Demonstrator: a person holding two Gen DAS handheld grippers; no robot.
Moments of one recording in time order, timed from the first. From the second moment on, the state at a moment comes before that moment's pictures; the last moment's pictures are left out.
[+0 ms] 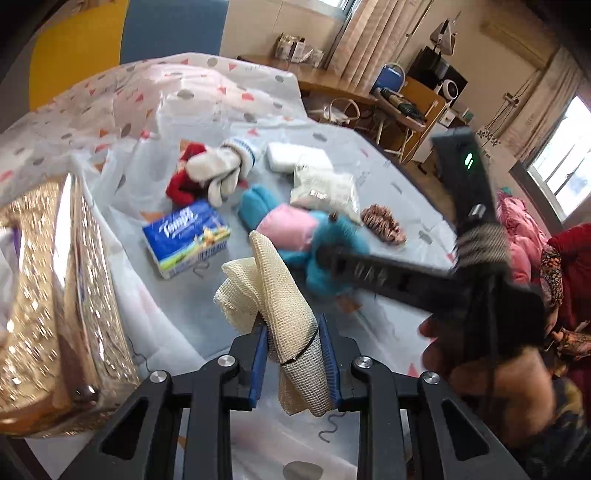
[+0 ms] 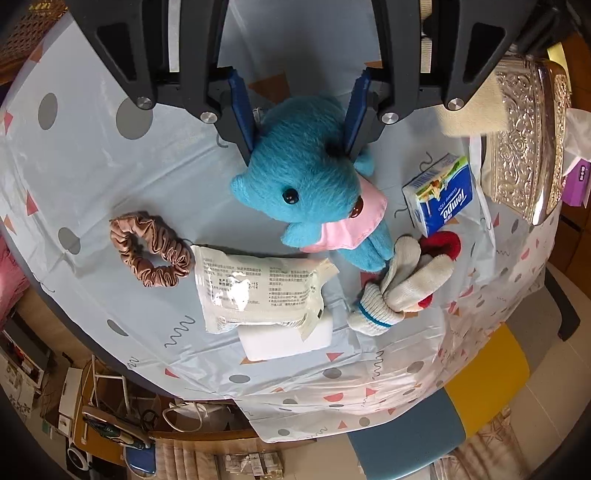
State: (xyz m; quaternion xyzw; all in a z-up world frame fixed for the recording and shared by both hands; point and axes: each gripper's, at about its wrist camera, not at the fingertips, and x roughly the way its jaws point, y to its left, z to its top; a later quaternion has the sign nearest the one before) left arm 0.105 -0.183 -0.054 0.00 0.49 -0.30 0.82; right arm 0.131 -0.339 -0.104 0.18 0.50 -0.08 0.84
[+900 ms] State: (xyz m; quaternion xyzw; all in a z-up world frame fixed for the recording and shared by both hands) left arm 0.181 0.142 0.032 -0.13 0.38 -0.02 0.91; right arm 0.133 -0.313 -0.103 0.09 0.50 -0.08 0.86
